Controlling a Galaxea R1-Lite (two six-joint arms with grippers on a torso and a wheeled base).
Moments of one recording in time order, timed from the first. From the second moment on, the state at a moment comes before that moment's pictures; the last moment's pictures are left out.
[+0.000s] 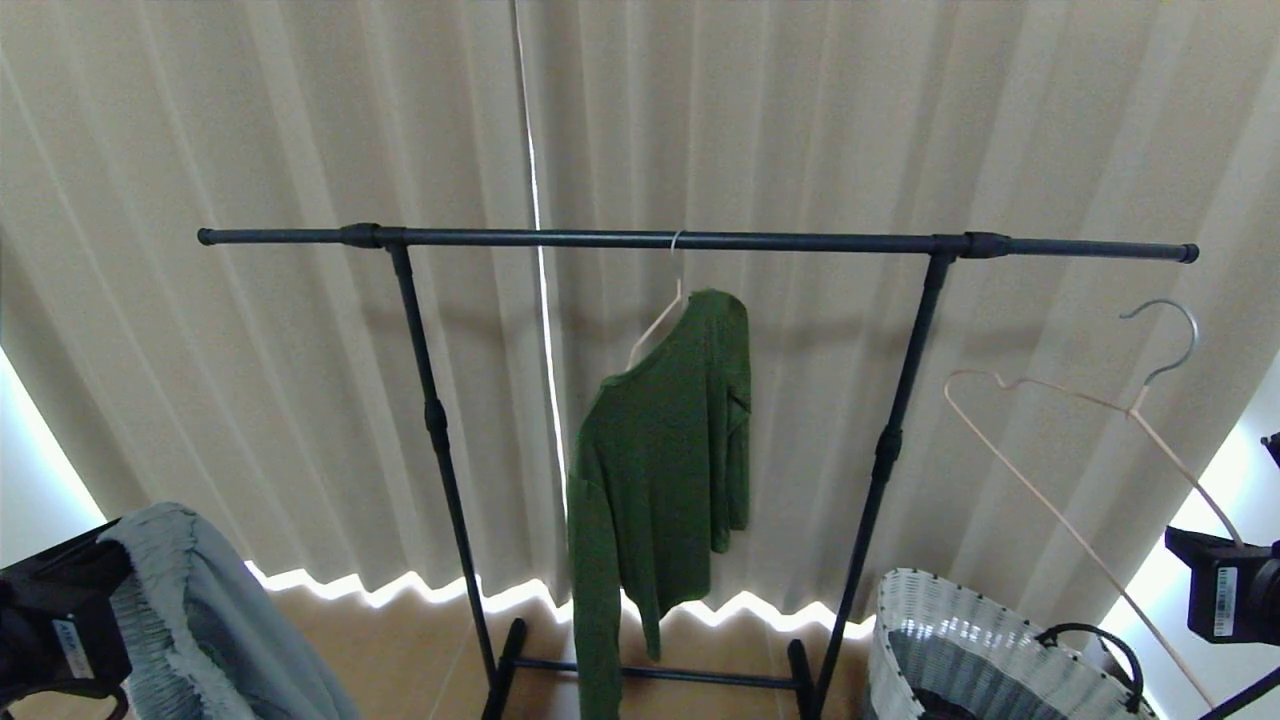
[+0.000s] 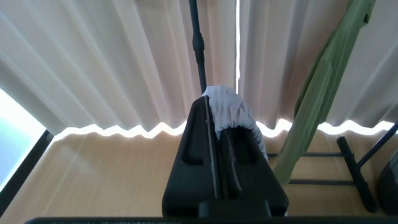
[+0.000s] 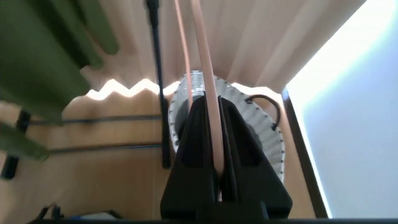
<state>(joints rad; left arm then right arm) -0.18 0.91 -0.31 -0.38 0.20 0.11 0.14 1.12 -0.39 -0.22 -0.32 0.08</state>
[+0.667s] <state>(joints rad) -0.18 0.91 -0.31 -0.38 0.21 0.11 0.33 1.05 -0.38 -0.23 -0.10 0.09</state>
